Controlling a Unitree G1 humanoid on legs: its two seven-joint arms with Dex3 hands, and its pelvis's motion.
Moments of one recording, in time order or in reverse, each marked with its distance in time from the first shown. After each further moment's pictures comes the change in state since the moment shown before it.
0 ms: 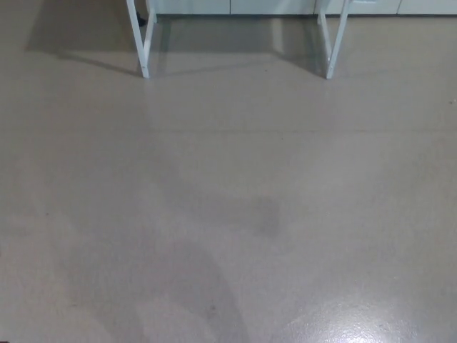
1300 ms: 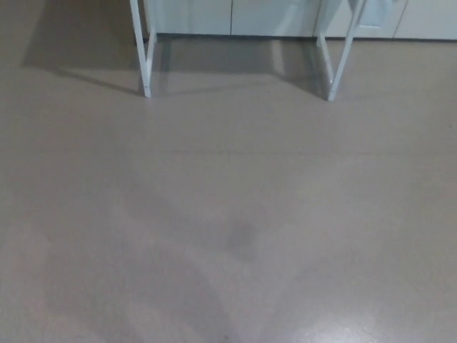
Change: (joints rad) left_arm 0.028 0.052 -0.024 0.089 -0.062 -0.106 -0.068; right_arm 0.071 0.003 0.023 0.128 0.085 -0.139 0.049
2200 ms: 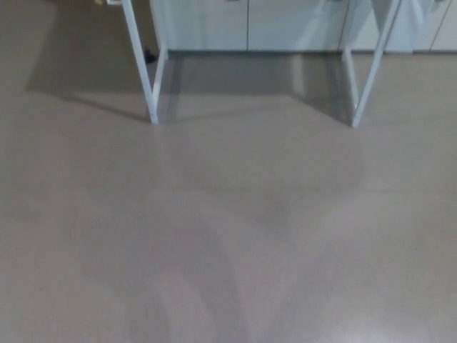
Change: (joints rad) left_arm 0.005 -0.007 -0.073 -0.003 0.007 -0.038 0.016; right_arm -0.008 -0.027 0.048 0.013 -0.002 -0.003 -0.013
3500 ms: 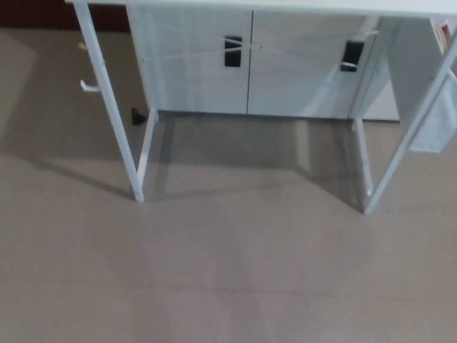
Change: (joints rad) left_arm -0.025 0.029 -0.033 0.032 0.001 -0.016 0.025; right_arm -0.011 -0.016 0.063 0.038 -0.009 -0.045 -0.005
